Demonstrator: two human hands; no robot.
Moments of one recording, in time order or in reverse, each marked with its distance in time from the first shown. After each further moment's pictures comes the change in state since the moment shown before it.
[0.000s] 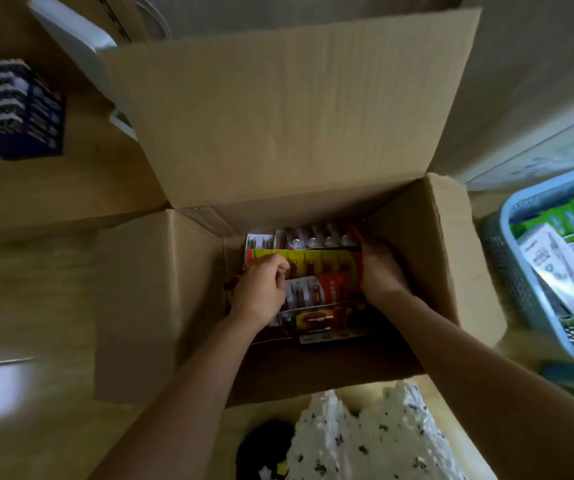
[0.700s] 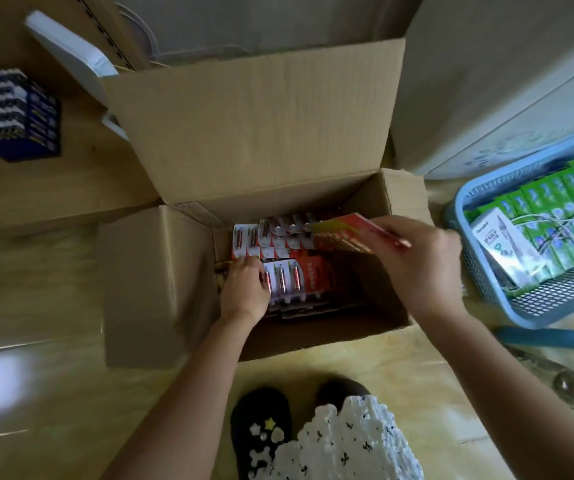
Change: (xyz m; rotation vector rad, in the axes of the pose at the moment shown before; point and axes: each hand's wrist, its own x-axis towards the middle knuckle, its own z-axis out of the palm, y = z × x) left_hand -0.044 0.031 -0.011 0.129 0.013 -0.164; right_hand -0.129 0.001 -0.110 0.375 0.632 -0.348
